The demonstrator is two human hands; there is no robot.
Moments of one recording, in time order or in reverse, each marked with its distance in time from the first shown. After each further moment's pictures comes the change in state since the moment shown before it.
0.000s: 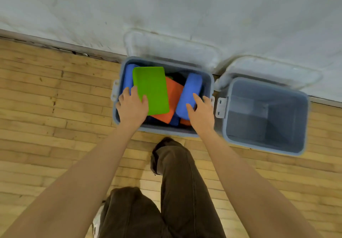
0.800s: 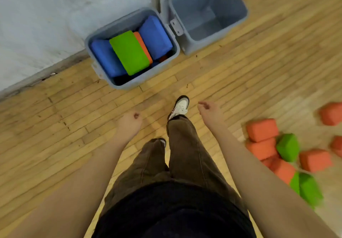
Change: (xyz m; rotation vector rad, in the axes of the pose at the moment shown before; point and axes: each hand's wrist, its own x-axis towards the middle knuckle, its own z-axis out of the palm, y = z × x) left_hand -0.242 -0.214 -0.122 0.225 -0.611 0.392; right_hand -0.453 -0.012 0.110 0.696 0.292 0.657
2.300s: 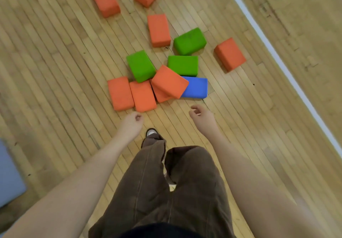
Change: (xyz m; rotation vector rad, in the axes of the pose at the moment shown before) left_hand -0.251 0.348 0.681 1.103 -0.686 0.947; right_hand -0.177 0.635 -0.299 0.934 0.736 0.803
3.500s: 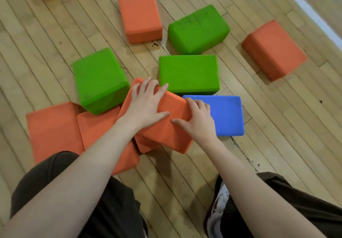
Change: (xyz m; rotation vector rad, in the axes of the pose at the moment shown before) left_hand 0.502 -0.012 0.226 0.683 0.260 0.746; right_hand 0.473 0.169 0.186 -0.315 0.280 -0.349
